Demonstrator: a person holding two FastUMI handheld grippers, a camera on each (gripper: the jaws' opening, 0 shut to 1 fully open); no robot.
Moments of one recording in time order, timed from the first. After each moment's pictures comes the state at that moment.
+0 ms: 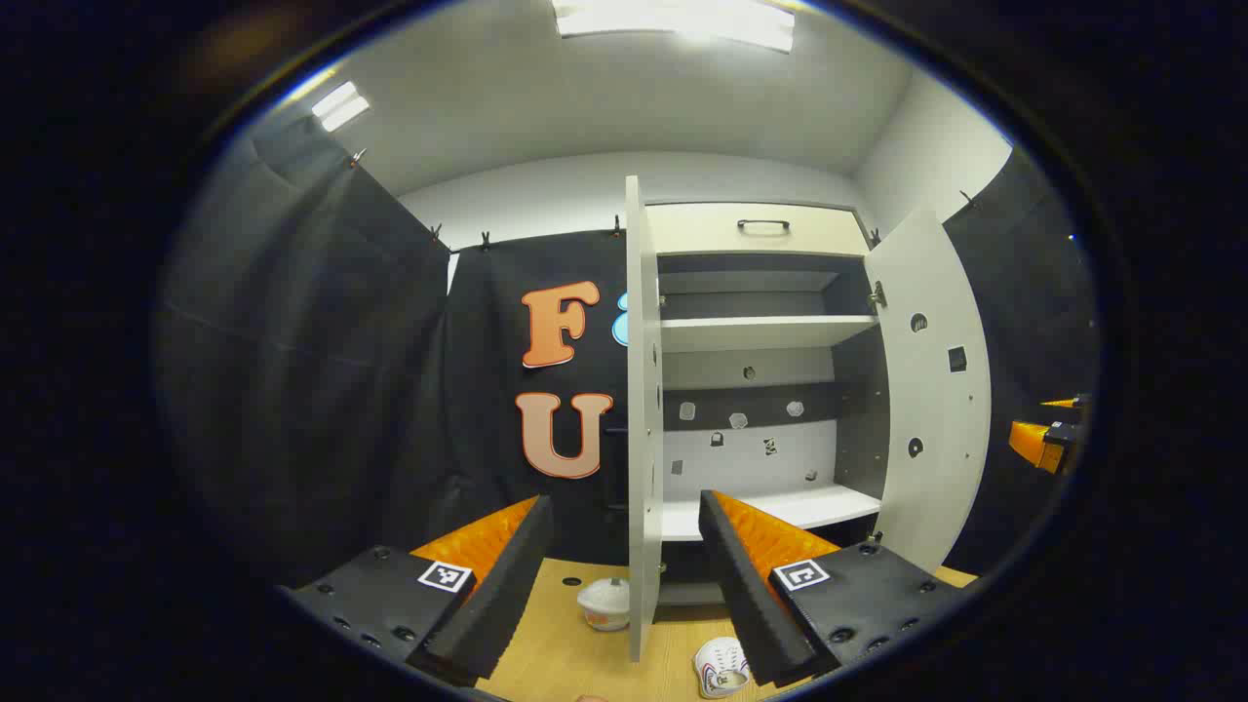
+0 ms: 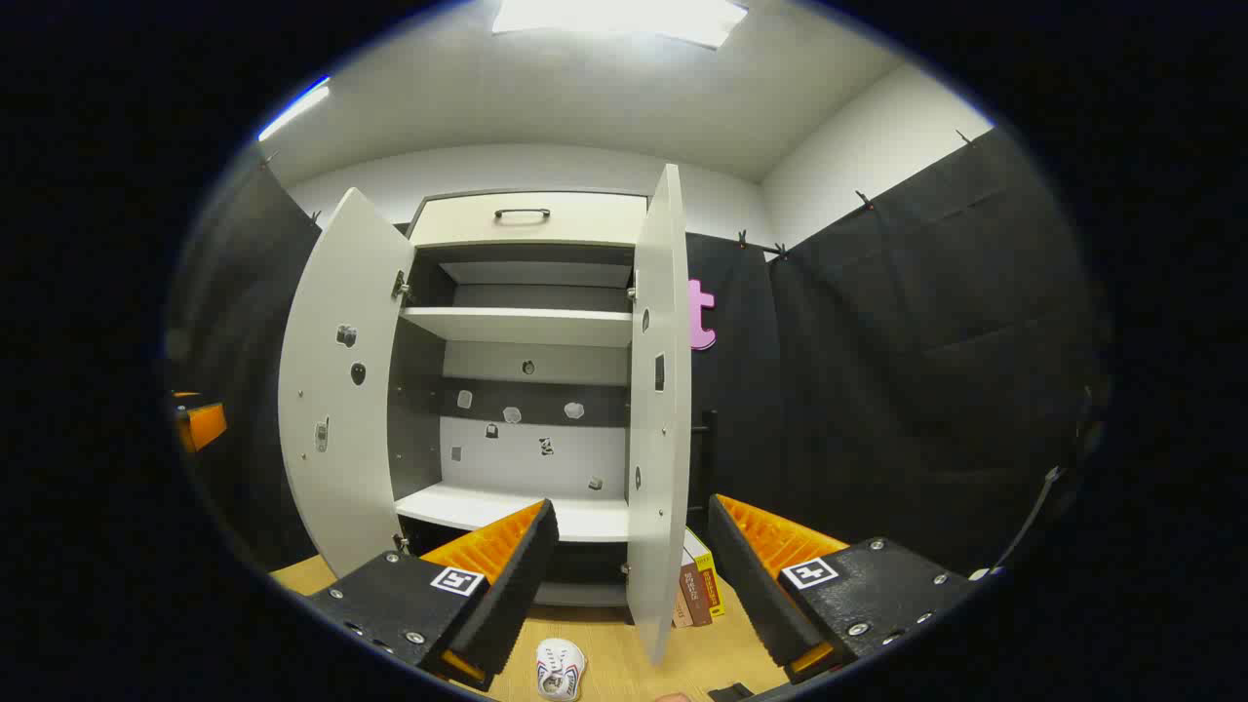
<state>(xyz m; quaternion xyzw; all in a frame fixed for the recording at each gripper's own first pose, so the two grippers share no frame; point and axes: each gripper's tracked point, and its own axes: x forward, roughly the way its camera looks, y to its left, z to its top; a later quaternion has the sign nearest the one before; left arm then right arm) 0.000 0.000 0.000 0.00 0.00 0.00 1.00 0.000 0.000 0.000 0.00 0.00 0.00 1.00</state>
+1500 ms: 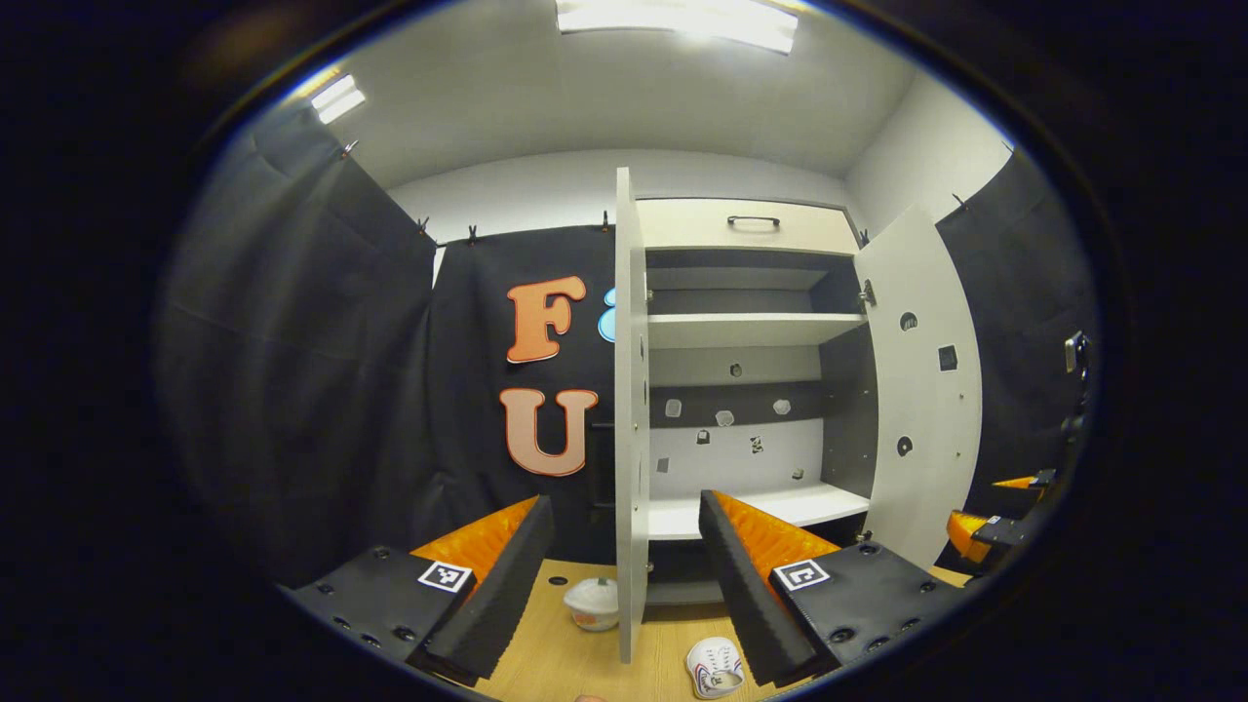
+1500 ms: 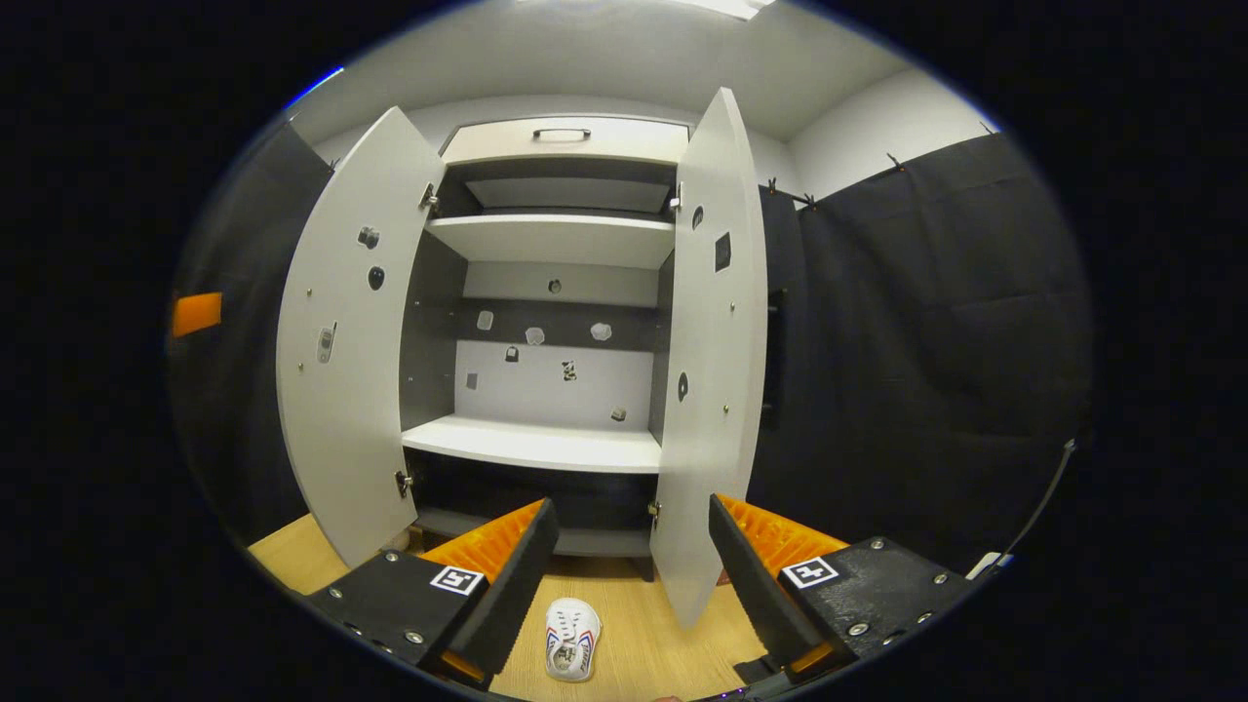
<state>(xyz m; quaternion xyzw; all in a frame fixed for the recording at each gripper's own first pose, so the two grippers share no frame) 0.012 -0.008 -0.008 0.00 0.00 -0.02 1.00 0.015 0.053 -0.133 -0.02 0.10 0.03 0.99</state>
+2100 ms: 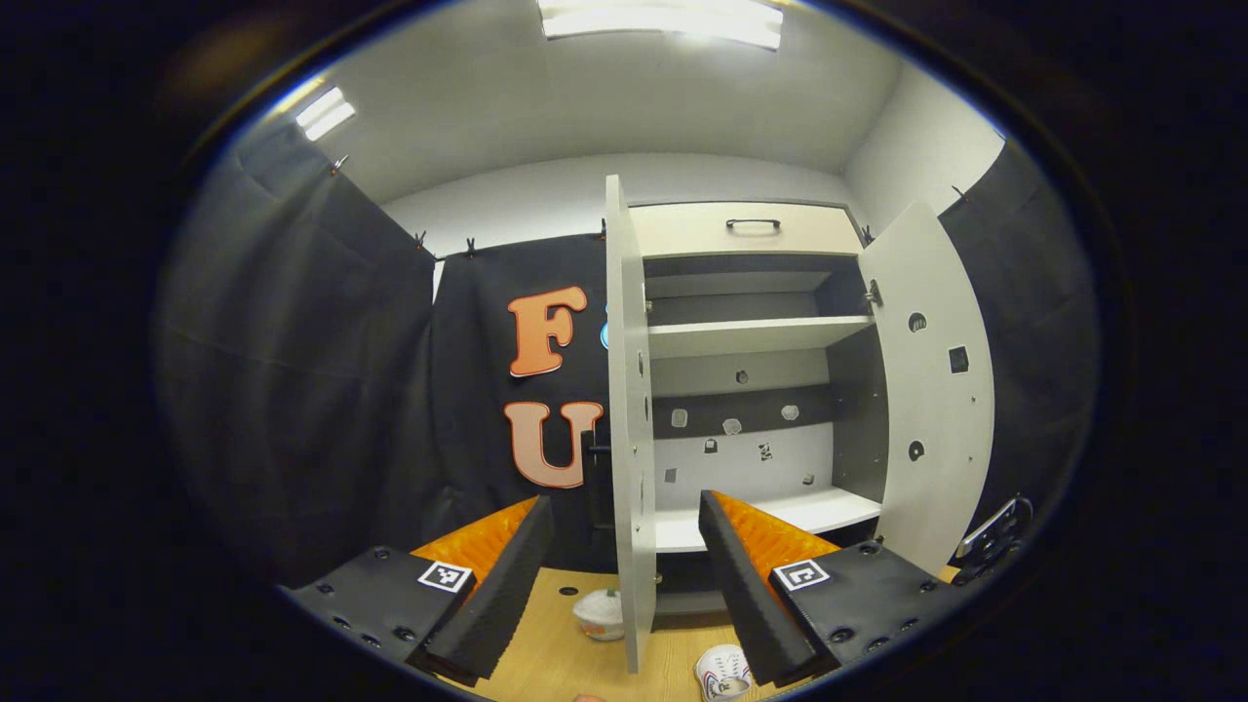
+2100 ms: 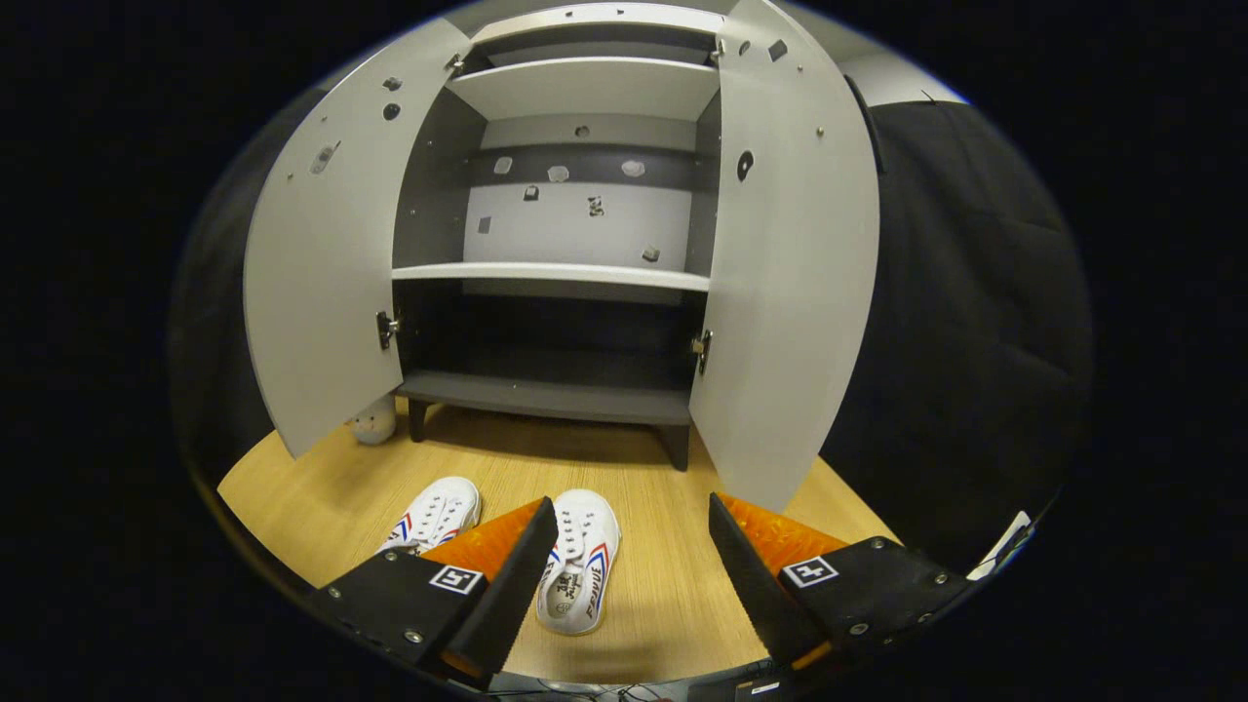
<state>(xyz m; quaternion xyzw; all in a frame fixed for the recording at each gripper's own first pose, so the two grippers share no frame) 0.029 -0.015 0.010 0.02 -0.01 -0.01 1.00 0.024 0.071 -0.365 -0.04 0.28 0.05 0.96</state>
